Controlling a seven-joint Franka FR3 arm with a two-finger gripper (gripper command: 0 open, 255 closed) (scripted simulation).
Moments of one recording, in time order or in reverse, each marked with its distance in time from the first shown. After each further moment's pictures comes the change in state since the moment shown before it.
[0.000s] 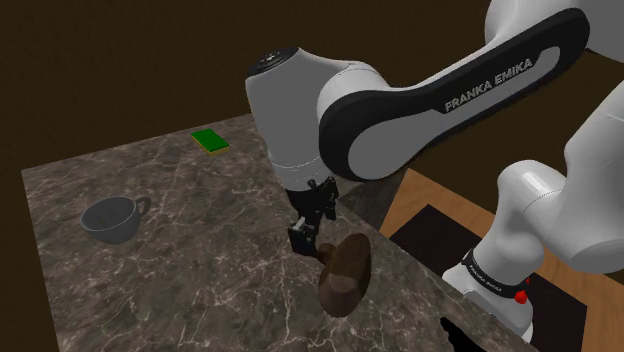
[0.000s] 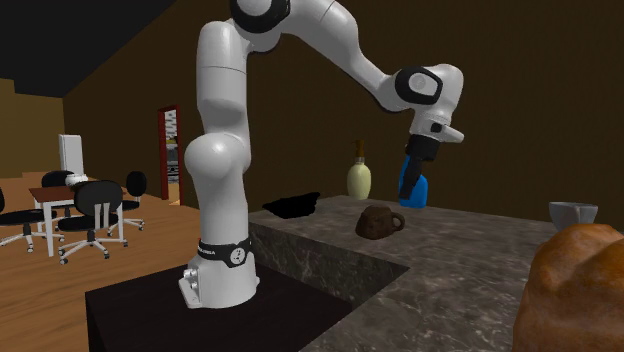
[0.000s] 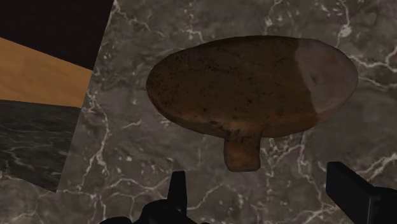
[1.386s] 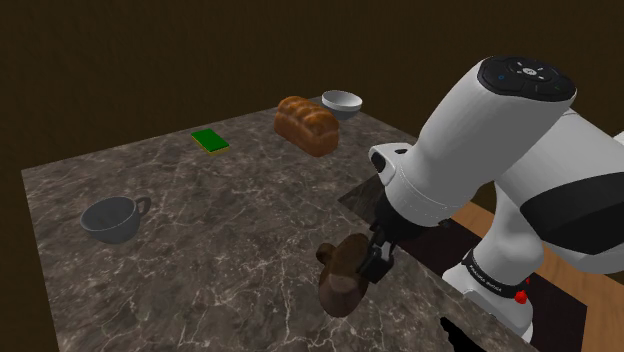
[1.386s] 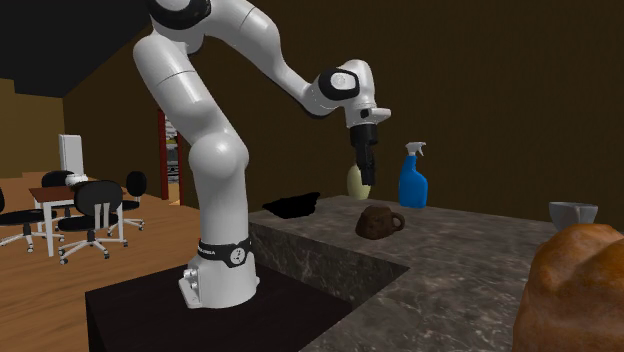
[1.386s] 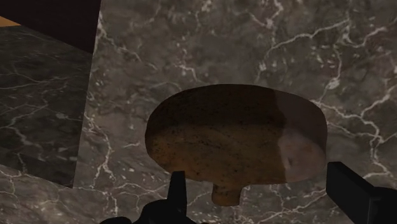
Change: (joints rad) arm 0.092 -0.556 0.150 -0.519 -0.097 0.337 0.211
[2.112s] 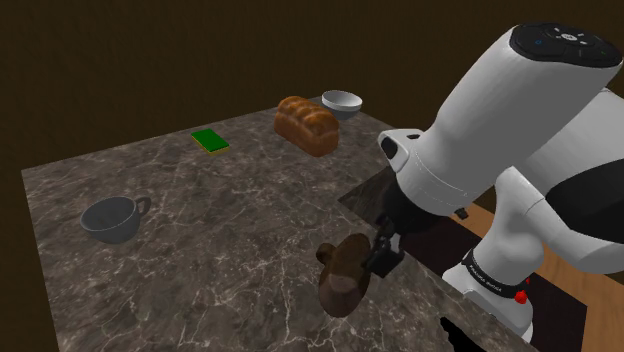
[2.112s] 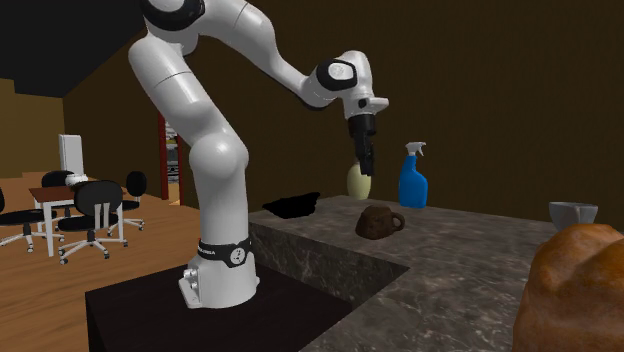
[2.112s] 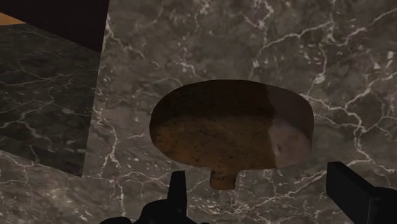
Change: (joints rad) arm 0.009 -0.040 0.005 0.040 0.007 -0.070 0.002
